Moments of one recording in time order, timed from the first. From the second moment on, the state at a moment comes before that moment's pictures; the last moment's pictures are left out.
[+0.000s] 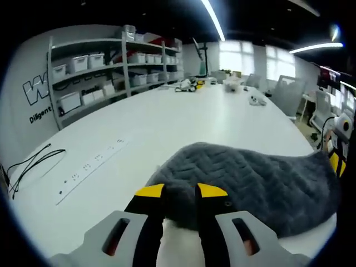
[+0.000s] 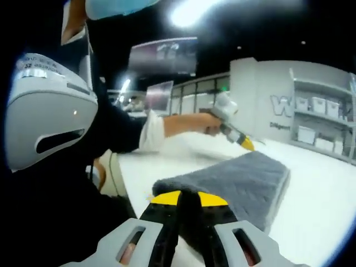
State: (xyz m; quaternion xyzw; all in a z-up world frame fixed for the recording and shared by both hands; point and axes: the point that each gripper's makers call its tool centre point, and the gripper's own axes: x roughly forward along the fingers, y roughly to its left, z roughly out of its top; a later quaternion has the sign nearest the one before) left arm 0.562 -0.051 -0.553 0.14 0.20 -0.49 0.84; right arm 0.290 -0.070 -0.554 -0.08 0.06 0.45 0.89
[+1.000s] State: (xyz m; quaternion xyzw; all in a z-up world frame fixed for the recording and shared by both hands) left arm 0.546 -0.042 -0.583 0.14 0.23 -0.51 0.82; right arm 0.267 -0.160 -0.576 -0.08 0.11 0.38 0.92
